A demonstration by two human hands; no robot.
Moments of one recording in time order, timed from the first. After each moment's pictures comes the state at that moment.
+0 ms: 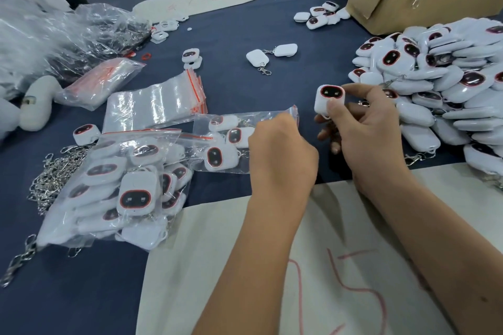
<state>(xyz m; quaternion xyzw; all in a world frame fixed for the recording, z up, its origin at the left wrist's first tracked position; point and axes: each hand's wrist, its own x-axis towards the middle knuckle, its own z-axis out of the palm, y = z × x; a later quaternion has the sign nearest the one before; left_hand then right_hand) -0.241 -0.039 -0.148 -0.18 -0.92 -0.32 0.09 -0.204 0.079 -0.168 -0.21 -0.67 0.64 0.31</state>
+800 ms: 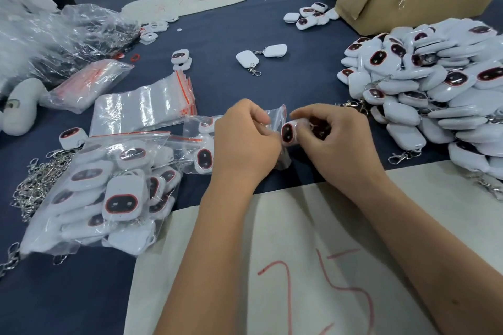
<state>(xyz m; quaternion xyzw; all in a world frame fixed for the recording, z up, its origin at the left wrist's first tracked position) -0.272 -0.064 -0.143 -0.16 -0.85 -0.50 -0.03 -0.198 0.066 -0.158 -0.14 -0.85 0.42 0.29</state>
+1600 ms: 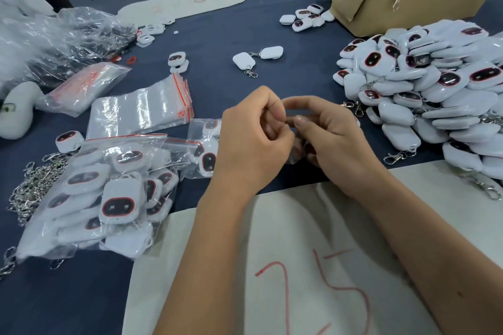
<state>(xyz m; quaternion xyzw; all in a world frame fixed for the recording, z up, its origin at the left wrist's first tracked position) -0.266 -0.060 -0.139 -0.33 -0.78 -0.53 0.06 -0.197 0.073 -0.157 -0.06 -0.74 0.65 0.17</state>
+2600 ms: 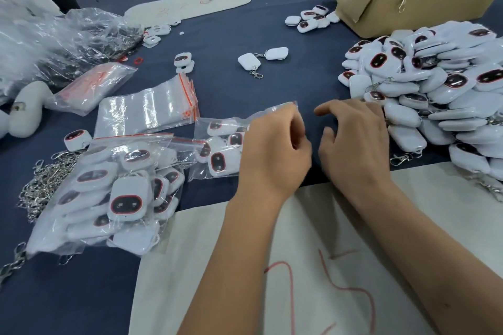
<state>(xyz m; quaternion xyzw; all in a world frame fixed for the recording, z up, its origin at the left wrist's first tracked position) -0.254 -0.044 -0.154 -0.34 -0.82 -0.45 0.10 -0.194 0.072 -0.161 -0.26 -0.90 0.21 0.28</state>
